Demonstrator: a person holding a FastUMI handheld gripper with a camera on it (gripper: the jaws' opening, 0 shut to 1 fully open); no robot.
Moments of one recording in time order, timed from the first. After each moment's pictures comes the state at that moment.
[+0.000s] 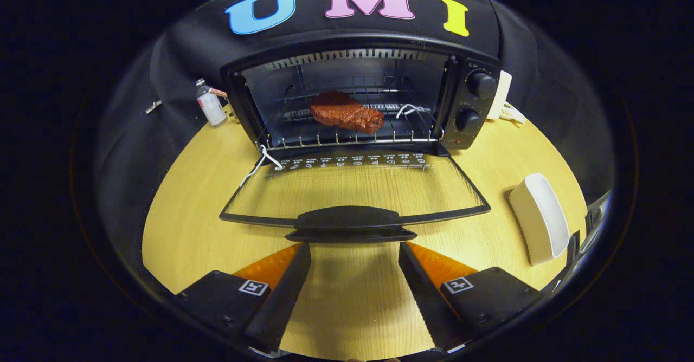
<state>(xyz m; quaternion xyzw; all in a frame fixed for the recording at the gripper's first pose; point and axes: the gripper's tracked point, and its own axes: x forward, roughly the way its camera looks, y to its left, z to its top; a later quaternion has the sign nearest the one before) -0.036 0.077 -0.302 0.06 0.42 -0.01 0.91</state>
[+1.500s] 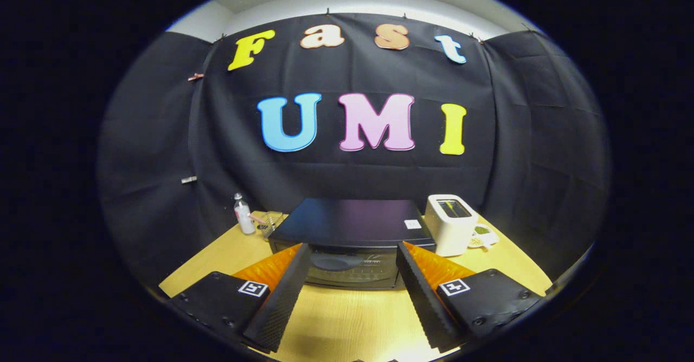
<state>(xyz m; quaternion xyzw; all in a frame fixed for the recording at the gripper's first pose) -0.040 0.004 -0.042 0.03 0.11 0.01 0.99</state>
